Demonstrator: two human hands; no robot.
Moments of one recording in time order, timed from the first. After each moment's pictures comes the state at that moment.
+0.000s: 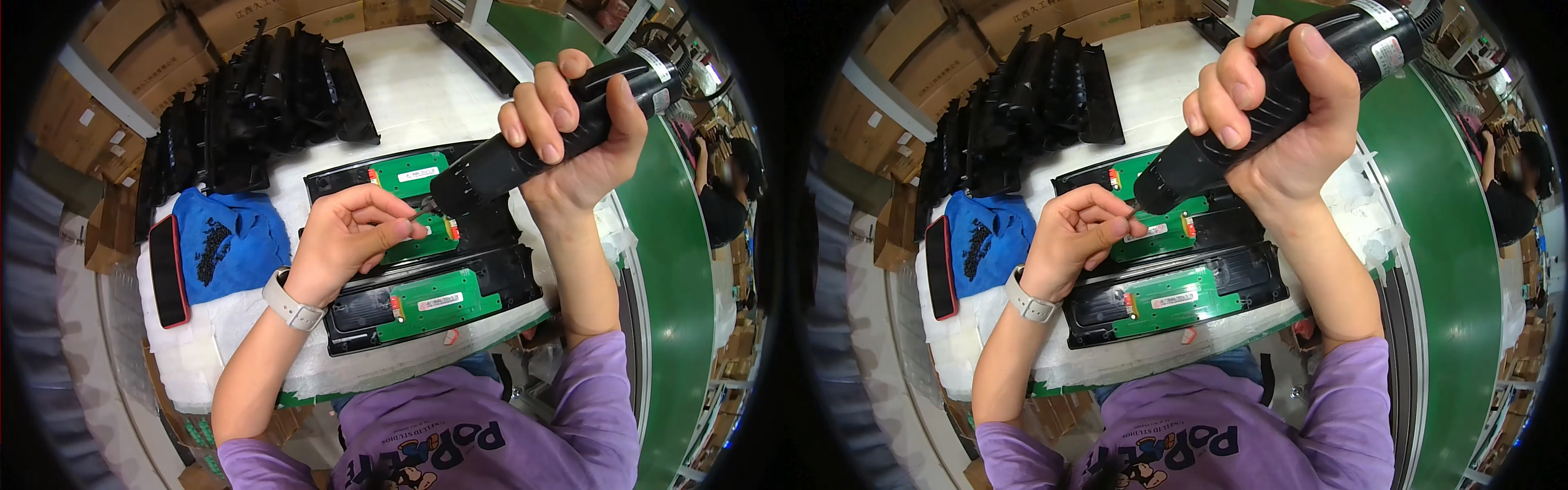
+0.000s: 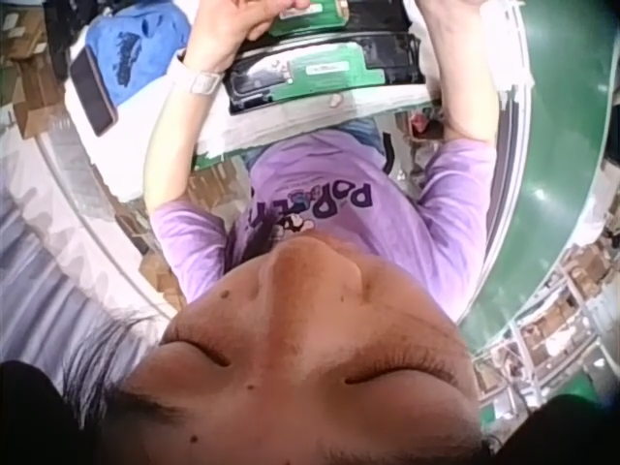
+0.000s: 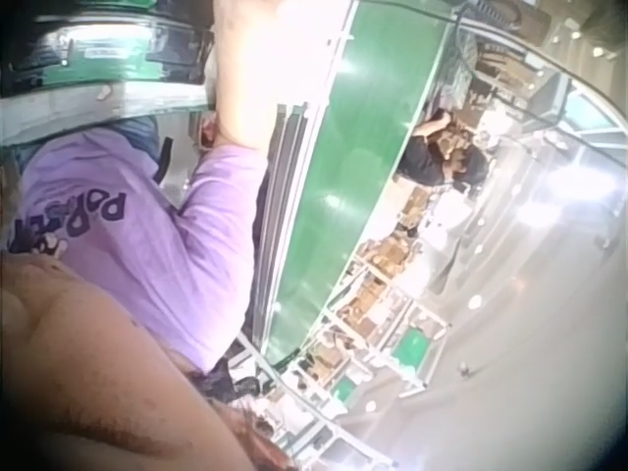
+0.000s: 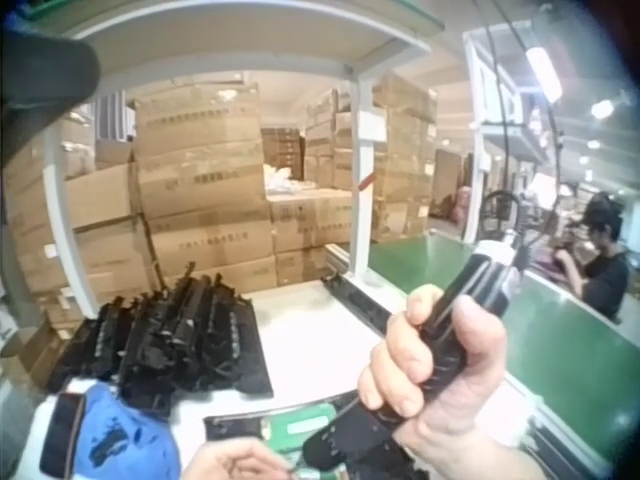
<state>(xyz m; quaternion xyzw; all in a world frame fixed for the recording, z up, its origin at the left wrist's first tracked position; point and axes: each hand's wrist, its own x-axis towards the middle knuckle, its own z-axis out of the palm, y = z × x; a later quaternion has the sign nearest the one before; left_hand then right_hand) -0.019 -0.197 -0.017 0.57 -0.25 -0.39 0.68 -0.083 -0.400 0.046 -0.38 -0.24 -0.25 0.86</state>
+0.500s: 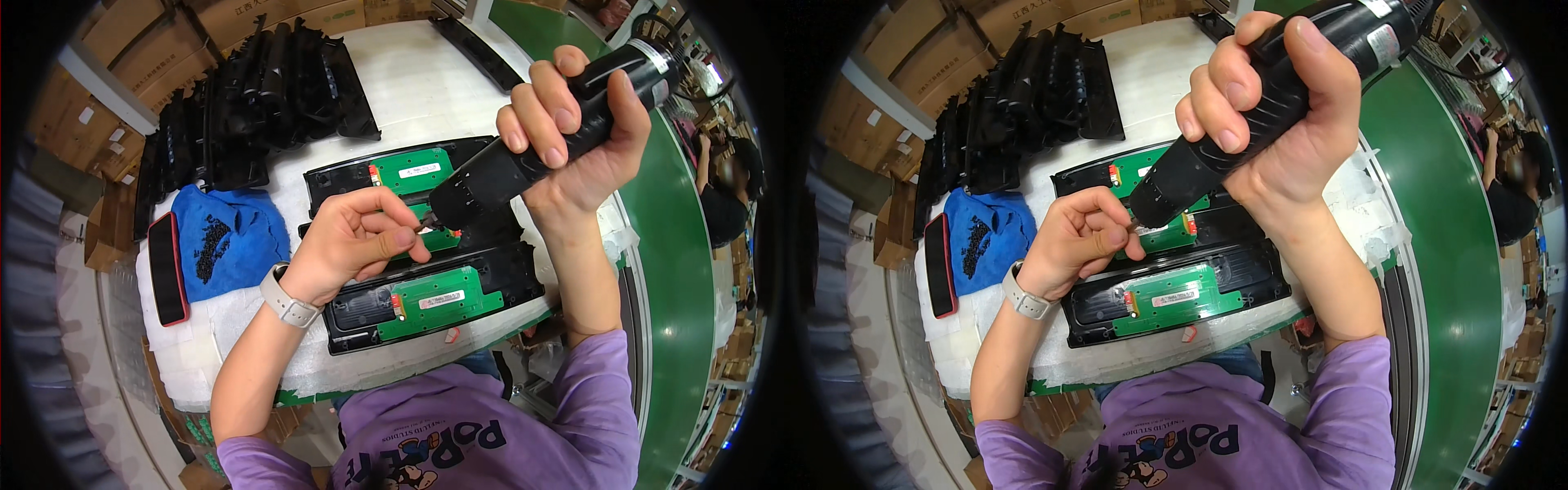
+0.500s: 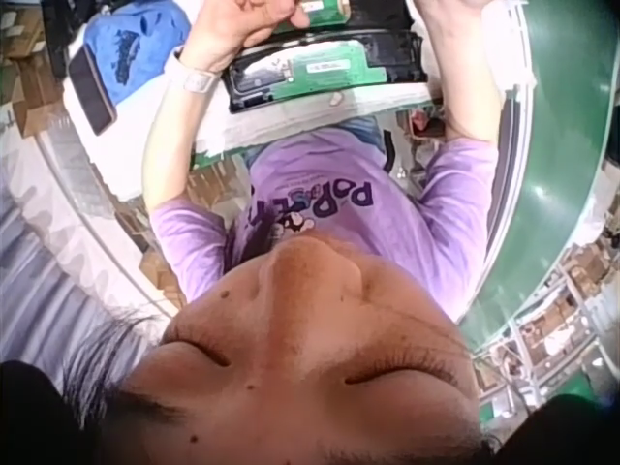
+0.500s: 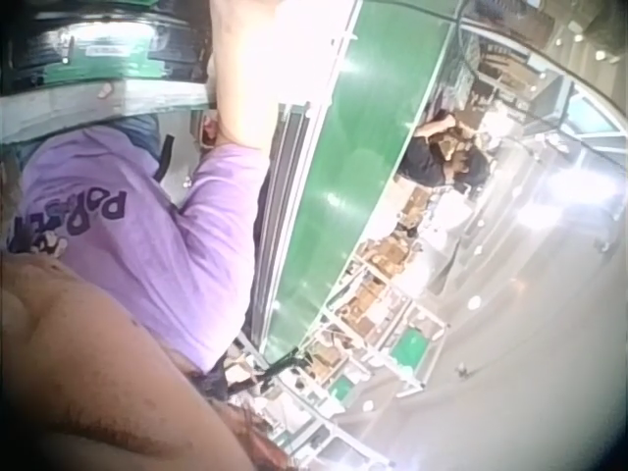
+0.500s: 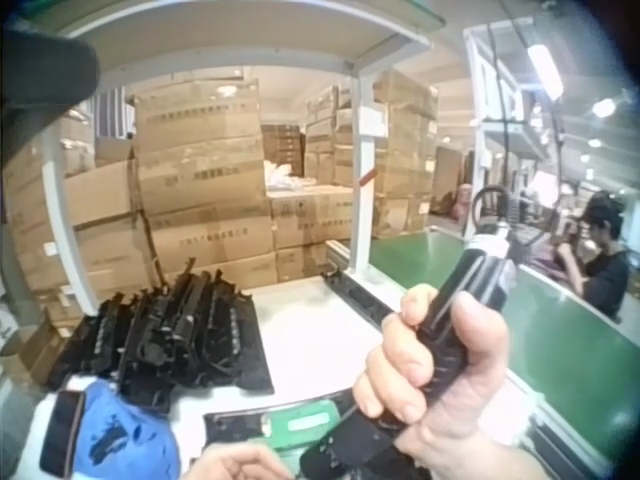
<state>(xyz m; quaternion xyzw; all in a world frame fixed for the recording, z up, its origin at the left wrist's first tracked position) -0.016 -0.193 -0.015 0.51 -0.26 -0.47 0.67 -0.085 -0.399 0.045 -0.39 -0.28 -0.19 0.86</state>
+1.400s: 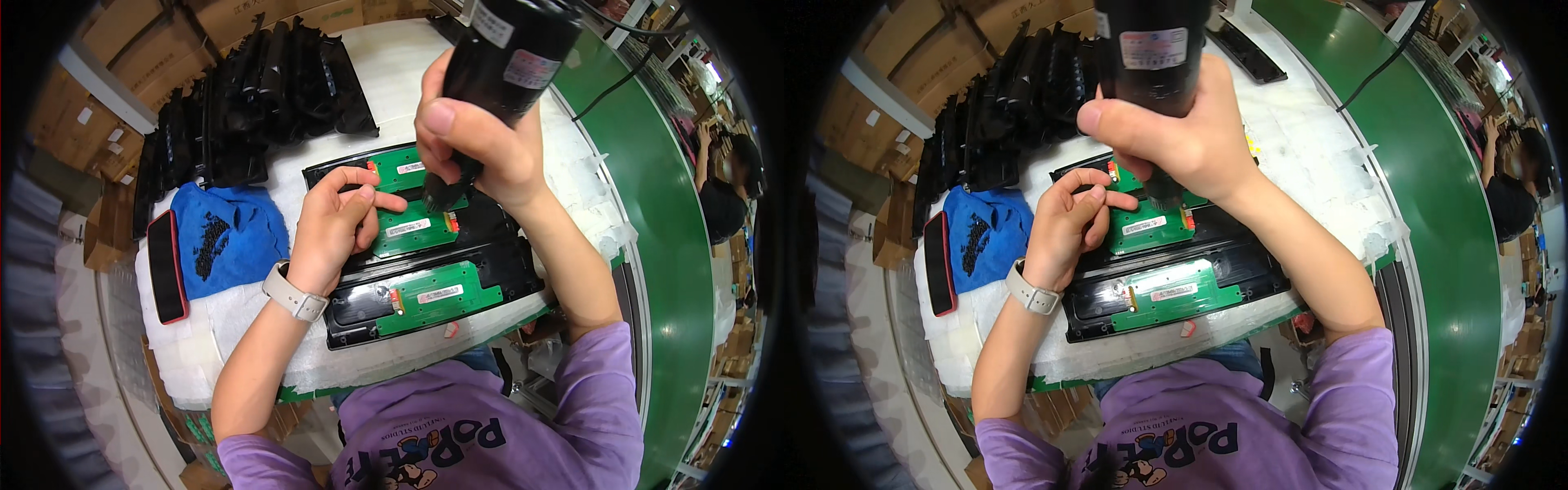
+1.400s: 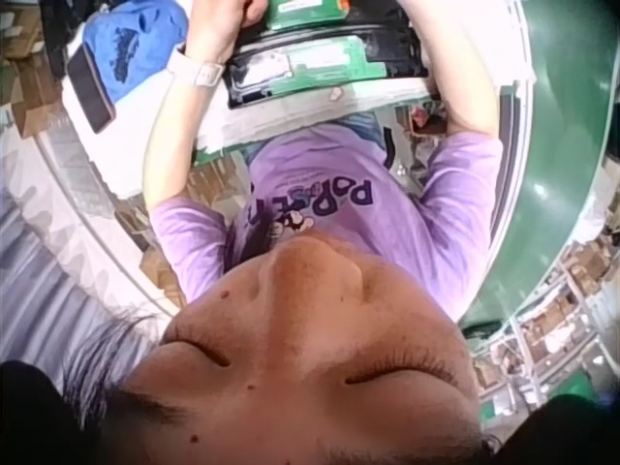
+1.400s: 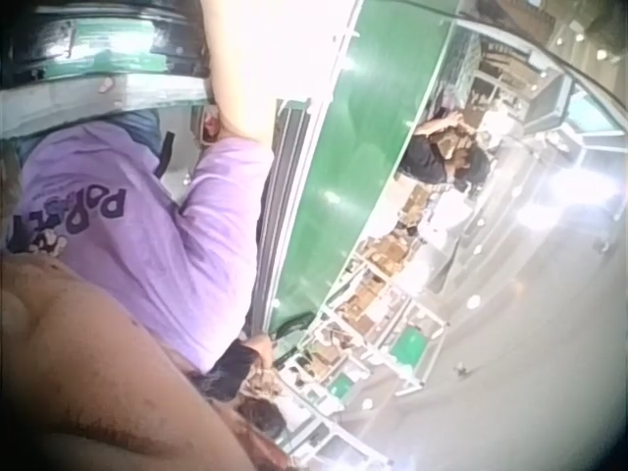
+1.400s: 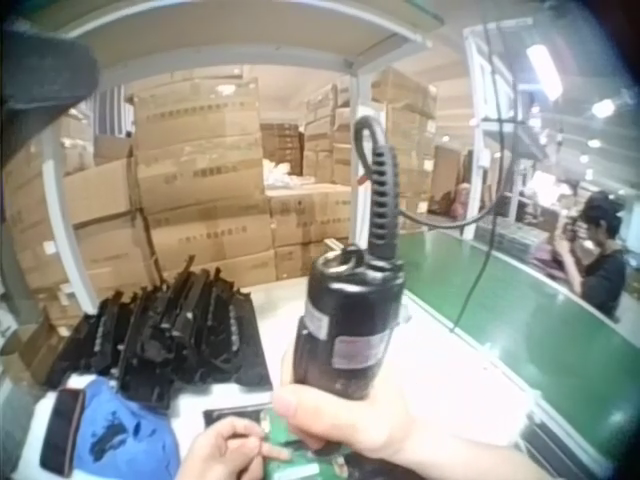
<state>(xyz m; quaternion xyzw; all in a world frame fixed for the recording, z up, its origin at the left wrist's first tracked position) -0.014 -0.202 -0.030 0.59 -0.19 -0.33 0.71 -0.069 -0.364 0.041 -0.67 -0.13 -0.21 0.70</state>
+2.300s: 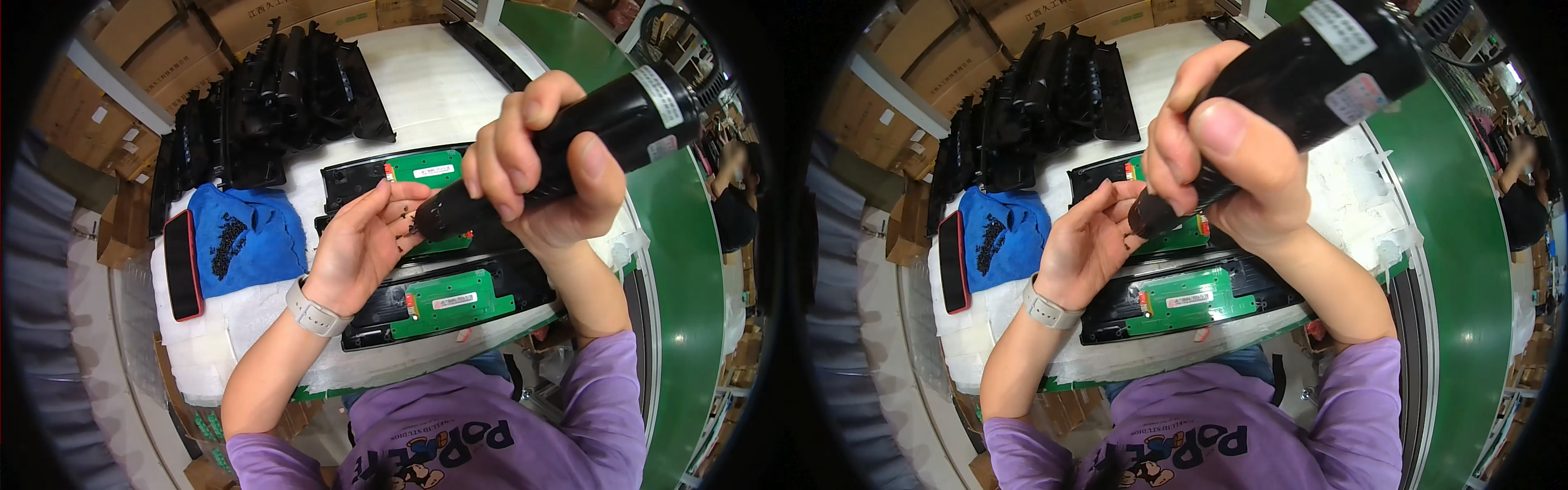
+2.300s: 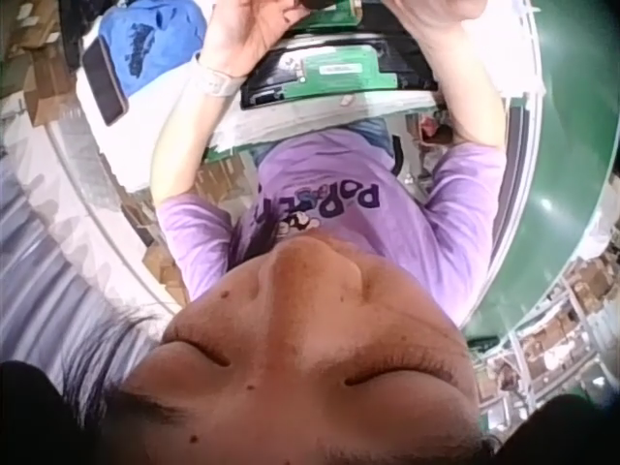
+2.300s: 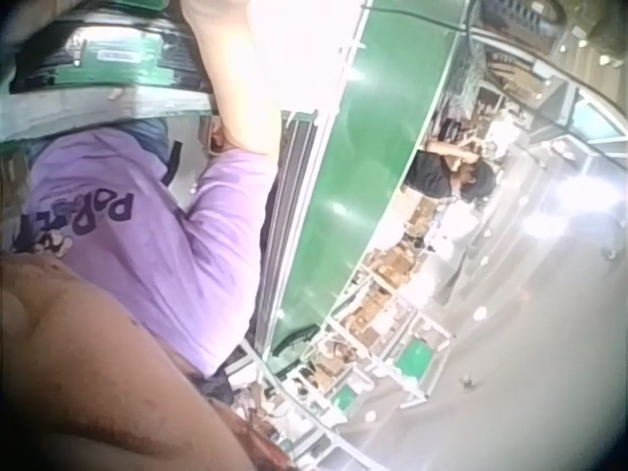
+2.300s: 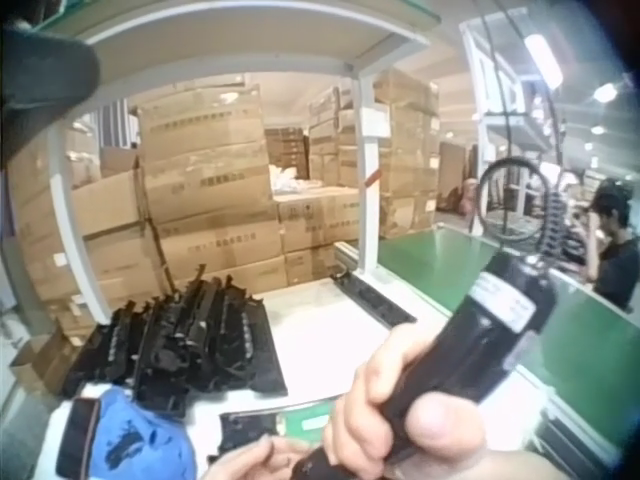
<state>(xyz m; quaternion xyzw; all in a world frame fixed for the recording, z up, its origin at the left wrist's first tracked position) -0.027 -0.203 -0.021 0.34 -0.08 -0.49 0.80 -0.090 -0.367 0.036 -0.44 -0.29 -0.21 0.82</state>
